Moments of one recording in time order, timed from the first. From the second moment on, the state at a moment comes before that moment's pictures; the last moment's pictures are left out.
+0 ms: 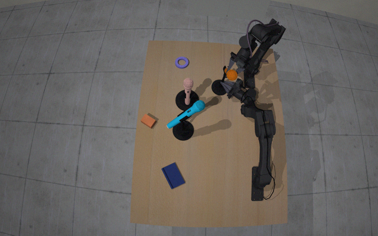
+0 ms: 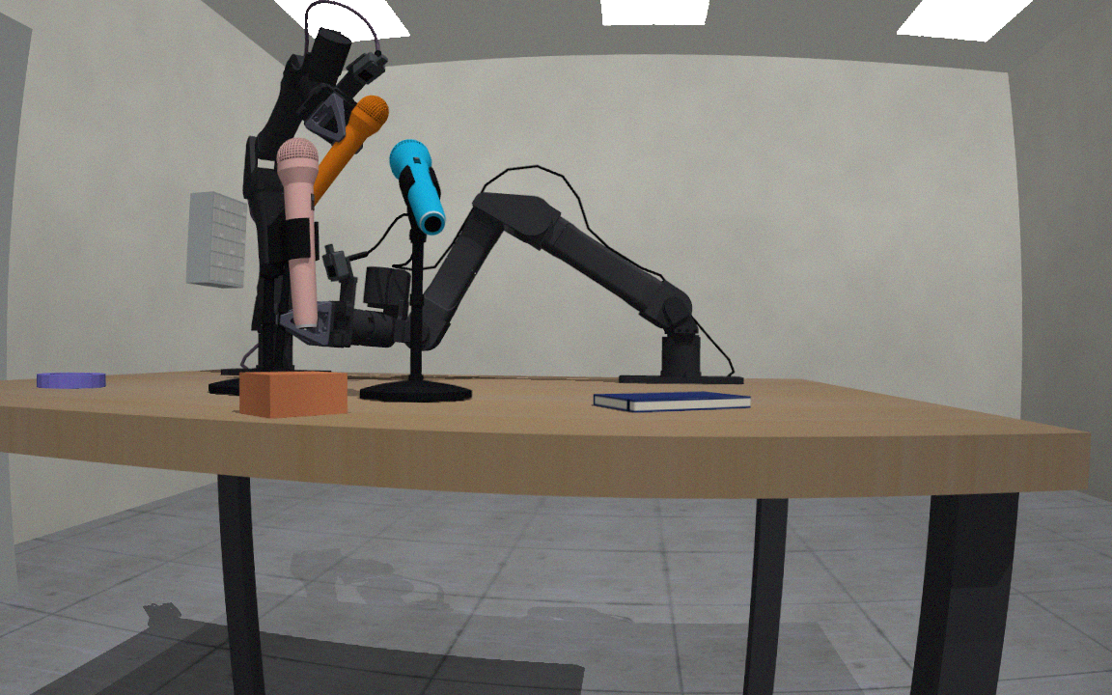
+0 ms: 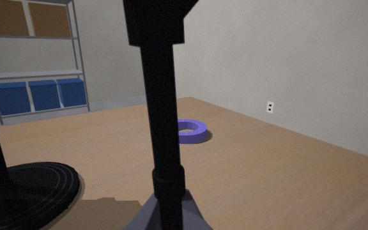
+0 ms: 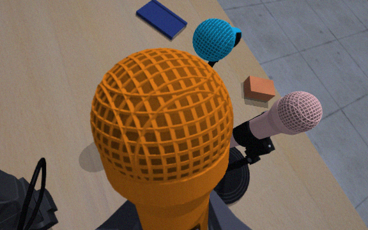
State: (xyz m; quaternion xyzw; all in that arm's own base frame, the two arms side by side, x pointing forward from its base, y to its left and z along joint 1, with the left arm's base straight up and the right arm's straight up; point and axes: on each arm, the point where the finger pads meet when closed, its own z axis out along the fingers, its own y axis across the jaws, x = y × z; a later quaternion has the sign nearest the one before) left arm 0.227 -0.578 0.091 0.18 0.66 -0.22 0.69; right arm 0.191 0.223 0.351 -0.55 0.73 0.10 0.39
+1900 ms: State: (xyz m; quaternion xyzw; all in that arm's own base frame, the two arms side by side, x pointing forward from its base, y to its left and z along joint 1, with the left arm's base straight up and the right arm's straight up) left arm 0.233 -0.559 0.034 0.21 0.70 -0.14 0.66; right arm 0.197 0.243 0.378 -0.55 0.70 0.12 0.44
